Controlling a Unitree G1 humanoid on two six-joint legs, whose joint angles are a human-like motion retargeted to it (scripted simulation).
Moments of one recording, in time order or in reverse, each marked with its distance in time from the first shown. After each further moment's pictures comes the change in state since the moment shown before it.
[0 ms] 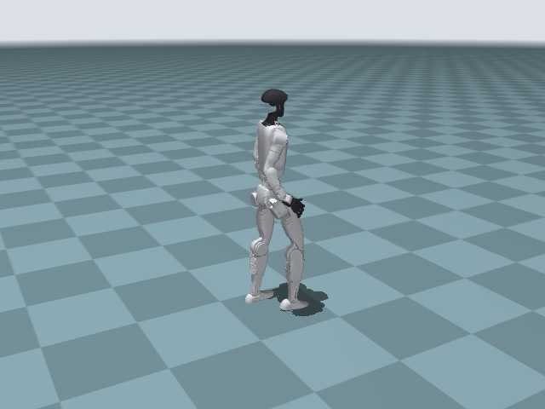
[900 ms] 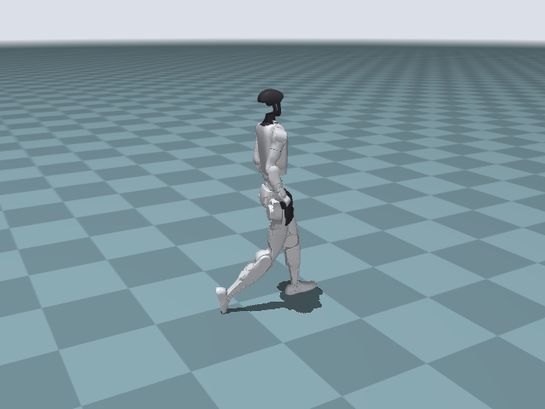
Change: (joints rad) left arm 0.028 -0.031 0.124 -0.181 -0.096 -0.137 0.114; right arm 0.004 0.049 -0.007 0.167 -0.212 0.280 0.145; waist 0.211 -0.168 -0.060; left_leg -0.485 -0.091 -0.033 0.244 0.118 0.107; right_leg 0.517 0.080 0.056 0.263 0.390 0.042
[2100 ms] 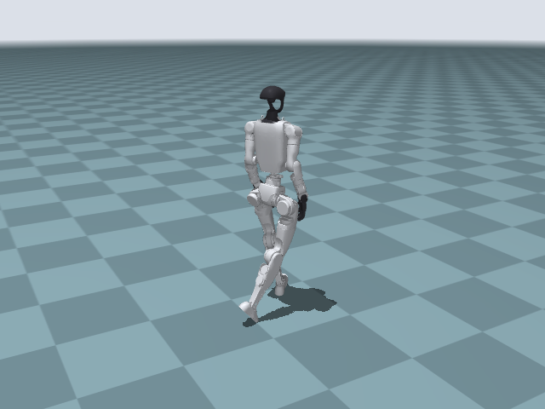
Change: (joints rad) left arm -0.009 -0.072 0.052 0.093 -0.113 0.087 -0.009; right arm -0.071 -0.061 0.021 0.067 -0.181 -0.054 -0.094; waist -0.027 0.043 -0.014; left_leg 0.134 0.103 0.399 -0.203 -0.050 0.020; right_leg 0.011 -0.028 -0.210 -0.314 -0.239 -0.014
